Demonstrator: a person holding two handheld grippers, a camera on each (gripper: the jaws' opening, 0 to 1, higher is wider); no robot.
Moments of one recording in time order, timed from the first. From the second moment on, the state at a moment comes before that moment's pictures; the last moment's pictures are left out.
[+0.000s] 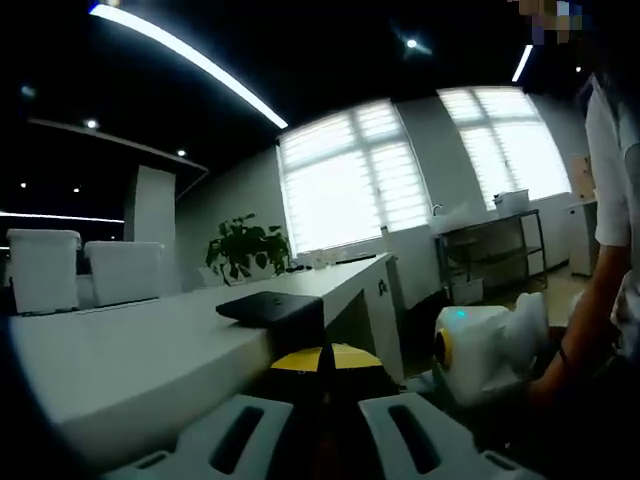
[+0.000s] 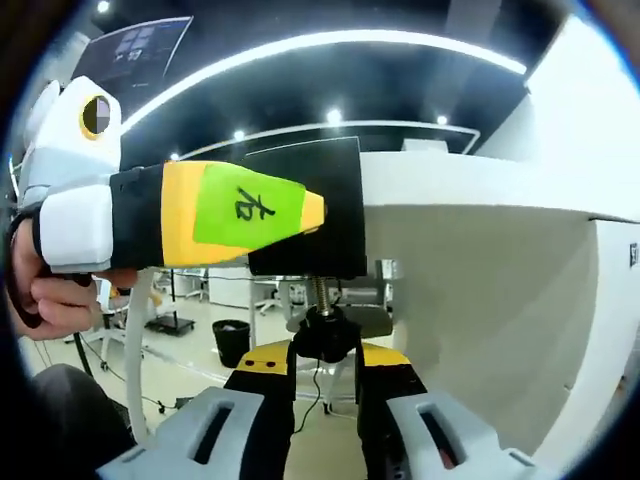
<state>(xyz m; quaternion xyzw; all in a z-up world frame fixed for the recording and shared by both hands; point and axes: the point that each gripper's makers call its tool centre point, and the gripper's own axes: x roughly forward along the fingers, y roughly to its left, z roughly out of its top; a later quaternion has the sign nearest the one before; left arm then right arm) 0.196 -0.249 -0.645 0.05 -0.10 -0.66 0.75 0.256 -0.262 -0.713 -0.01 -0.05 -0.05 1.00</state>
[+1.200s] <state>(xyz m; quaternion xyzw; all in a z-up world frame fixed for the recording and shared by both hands) 0.200 -0.252 -0.658 0.06 -0.09 -0.66 0.74 0.259 -0.243 -0.714 0.00 -0.05 0.20 0.98</state>
